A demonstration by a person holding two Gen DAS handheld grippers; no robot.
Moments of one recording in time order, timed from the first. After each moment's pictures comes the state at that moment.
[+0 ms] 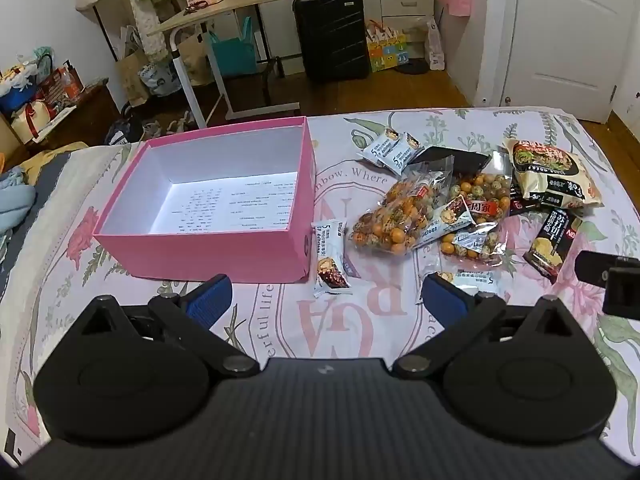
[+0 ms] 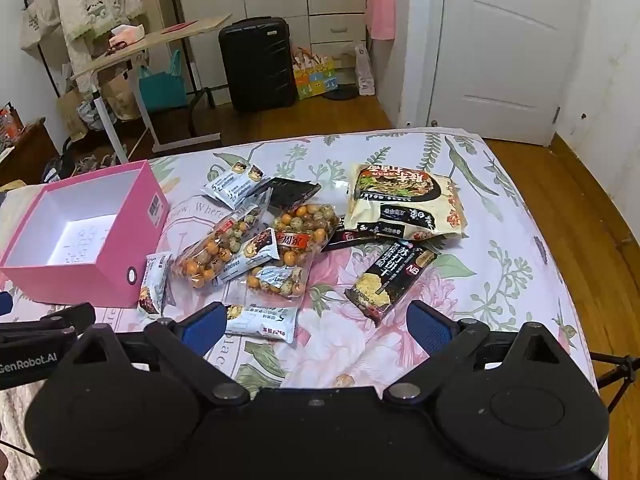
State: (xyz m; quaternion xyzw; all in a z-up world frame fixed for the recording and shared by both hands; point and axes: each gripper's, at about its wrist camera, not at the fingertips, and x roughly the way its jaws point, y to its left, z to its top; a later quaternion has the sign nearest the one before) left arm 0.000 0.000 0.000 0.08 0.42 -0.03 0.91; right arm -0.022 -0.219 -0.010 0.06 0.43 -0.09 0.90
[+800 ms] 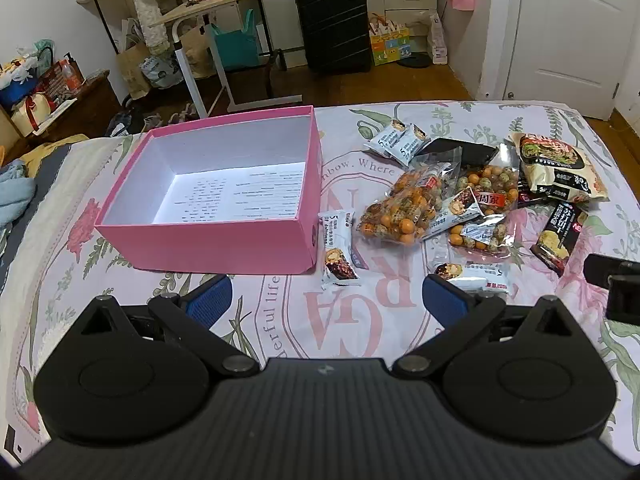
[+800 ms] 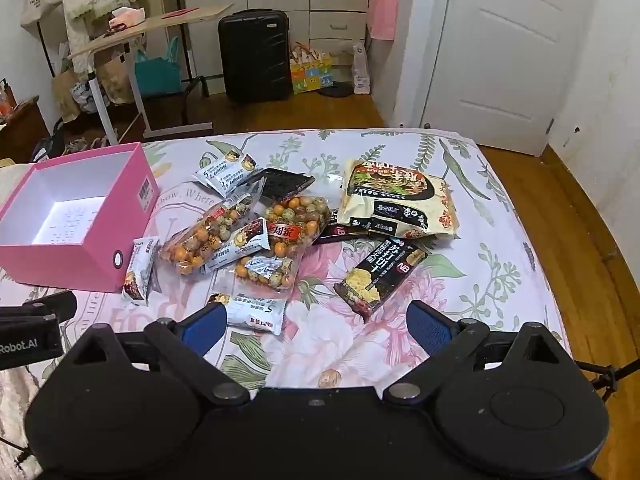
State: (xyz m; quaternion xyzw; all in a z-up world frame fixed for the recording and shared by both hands) left arm 0.005 0.006 -0.010 0.07 0.43 -0.02 0.90; right arm -0.020 -0.212 -0.017 0.02 0.43 -0.10 0.90
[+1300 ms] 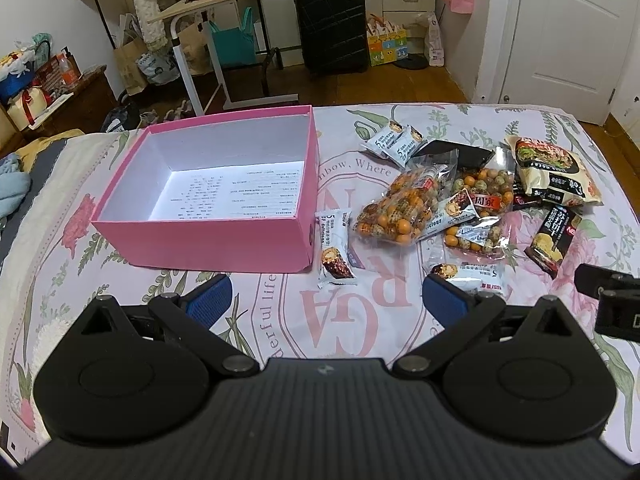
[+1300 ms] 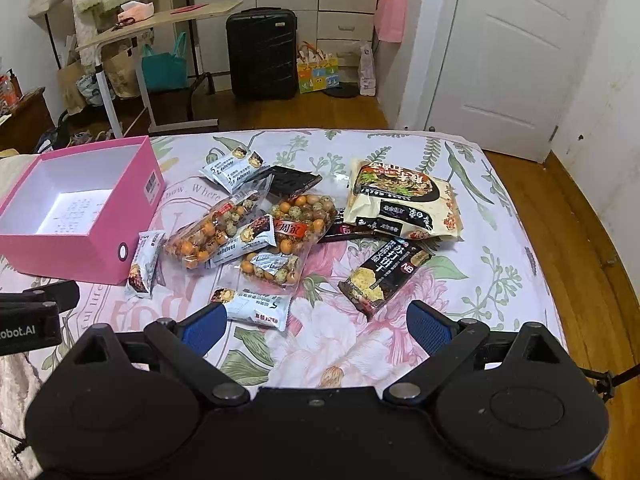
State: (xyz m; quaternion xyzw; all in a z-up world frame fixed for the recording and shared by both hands) left arm 0.003 0.007 -0.007 0.06 0.43 -0.03 0.90; right arm -0.022 -0.205 -0.016 0.01 0.43 -0.10 0.90
